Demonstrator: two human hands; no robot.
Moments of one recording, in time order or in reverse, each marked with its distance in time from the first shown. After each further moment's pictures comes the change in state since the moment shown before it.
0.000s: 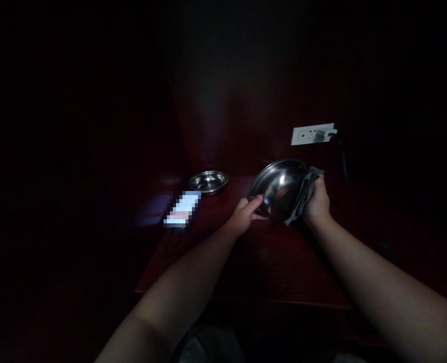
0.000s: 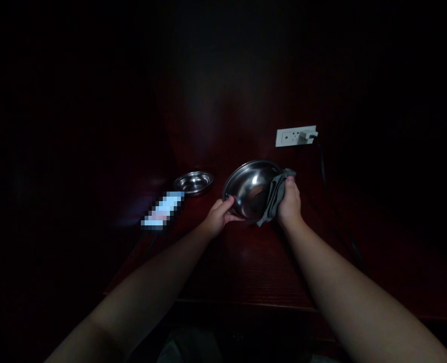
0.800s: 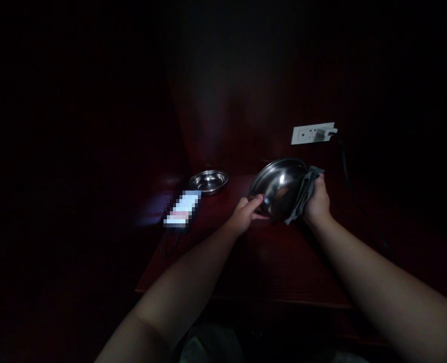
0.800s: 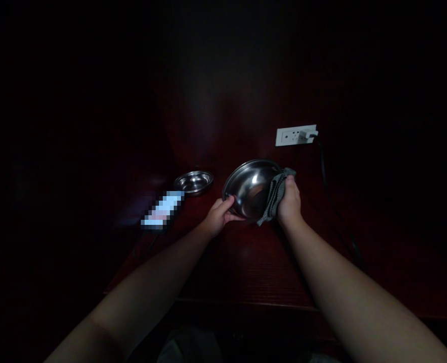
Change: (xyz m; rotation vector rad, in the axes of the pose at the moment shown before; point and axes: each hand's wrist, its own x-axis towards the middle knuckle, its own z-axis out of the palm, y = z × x) left_hand 0.000 0.000 0.001 -0.009 -0.008 0.001; right_hand 0.000 0.000 0.004 0.042 0.088 0.057
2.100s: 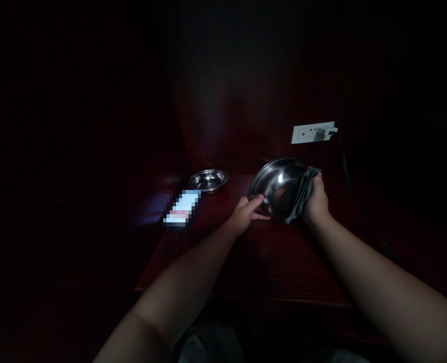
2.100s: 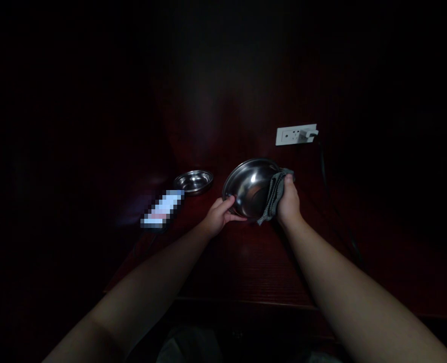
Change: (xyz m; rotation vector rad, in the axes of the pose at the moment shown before) left_hand -0.002 0.002 0.002 -0.016 -0.014 -0.020; right_hand -0.003 -0.004 0.004 0.106 -0.075 0.055
